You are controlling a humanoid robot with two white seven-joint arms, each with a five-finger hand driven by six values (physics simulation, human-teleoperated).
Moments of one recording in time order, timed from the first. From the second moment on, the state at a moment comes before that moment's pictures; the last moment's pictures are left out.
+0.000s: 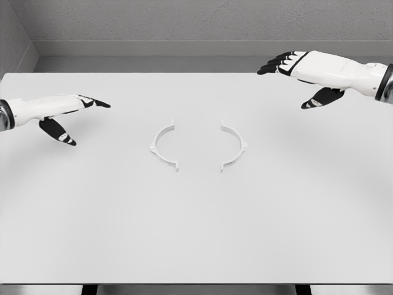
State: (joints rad) left arm -0.76 0.75 -0.67 -1.02 -0.16 -0.61 -0.61; right arm -0.75 -0.76 0.50 -1.38 0.25 -0.61 0.61
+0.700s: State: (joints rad) left arm -0.85 0.41 -0.66 -0.72 -0.19 -0.61 -0.61; right arm -0.73 -0.76 0.53 -1.31 0.24 -0.61 0.50
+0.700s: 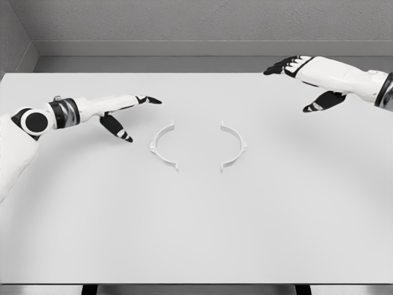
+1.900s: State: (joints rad) left arm -0.88 0.29 -0.58 -0.54 -0.19 -0.61 -0.61; right arm -0.61 -0.73 0.68 -1.45 0.22 -0.61 0.37
